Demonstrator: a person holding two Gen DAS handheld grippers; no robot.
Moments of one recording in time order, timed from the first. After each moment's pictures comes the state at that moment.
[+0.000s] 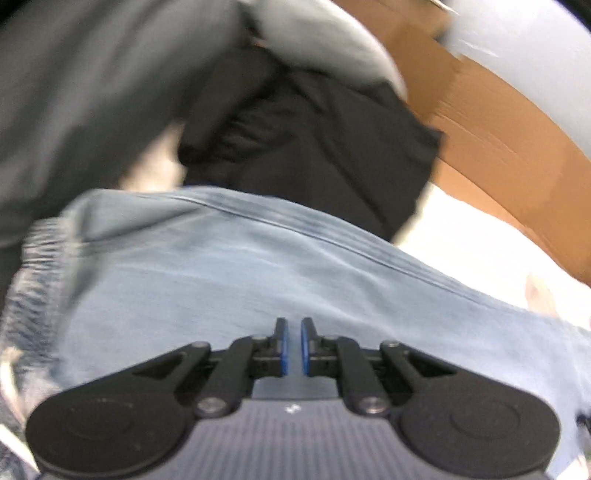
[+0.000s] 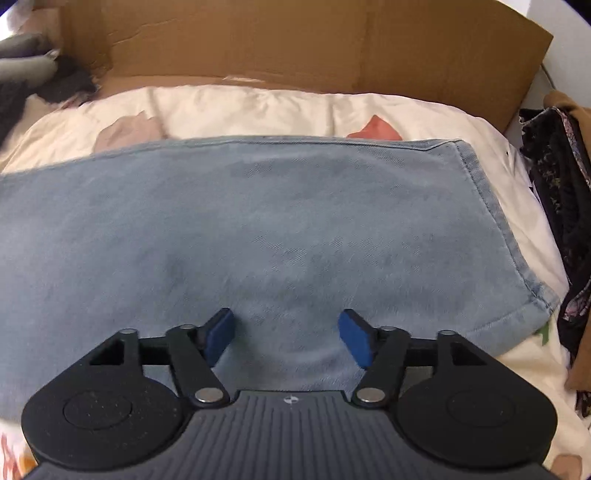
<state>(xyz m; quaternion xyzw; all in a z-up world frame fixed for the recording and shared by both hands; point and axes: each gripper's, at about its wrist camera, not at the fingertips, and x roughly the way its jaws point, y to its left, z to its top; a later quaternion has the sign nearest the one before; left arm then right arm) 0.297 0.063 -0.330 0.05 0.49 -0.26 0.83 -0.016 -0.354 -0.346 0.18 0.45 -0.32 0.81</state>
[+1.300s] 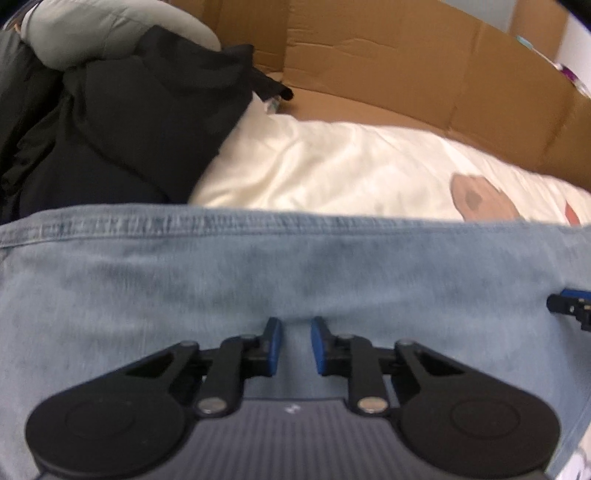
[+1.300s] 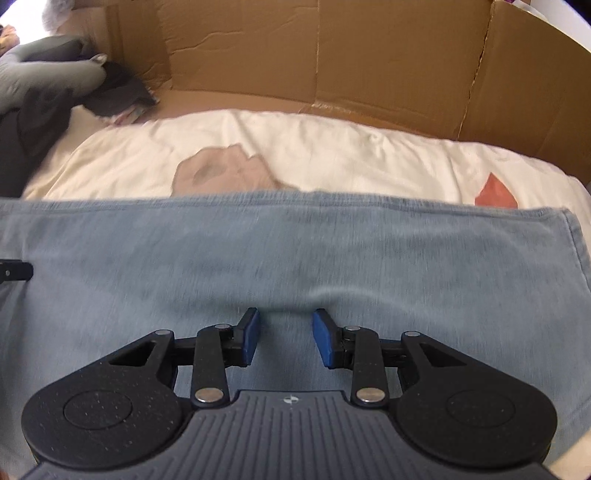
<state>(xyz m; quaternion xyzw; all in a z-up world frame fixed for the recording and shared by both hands) 0.255 -0.068 -0.377 0.15 0.46 -0.34 0.81 0.089 -0.331 -0.342 0.18 0.43 -0.27 0.85</state>
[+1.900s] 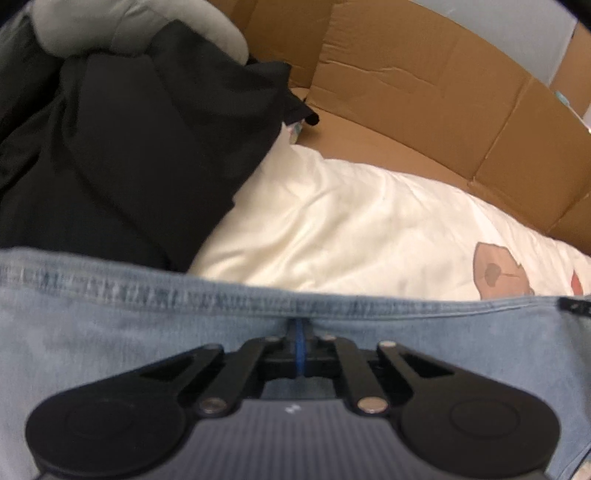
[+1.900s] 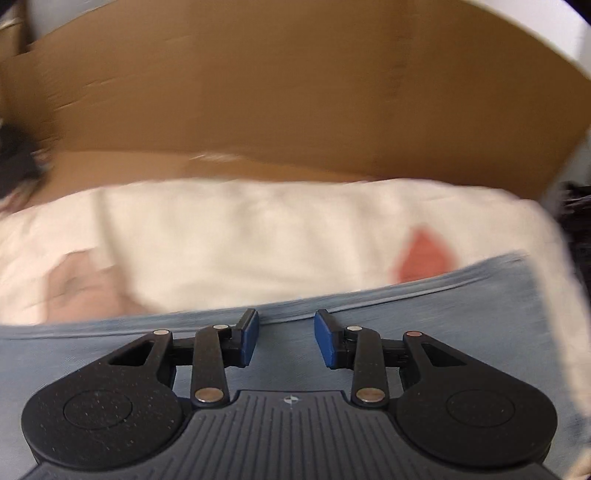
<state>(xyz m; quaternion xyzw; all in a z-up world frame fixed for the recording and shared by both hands) 0.304 -0.092 -0.374 0.10 0.47 -0.34 0.81 0.102 -0.438 -0.330 0.17 0.40 -0.40 0.80</state>
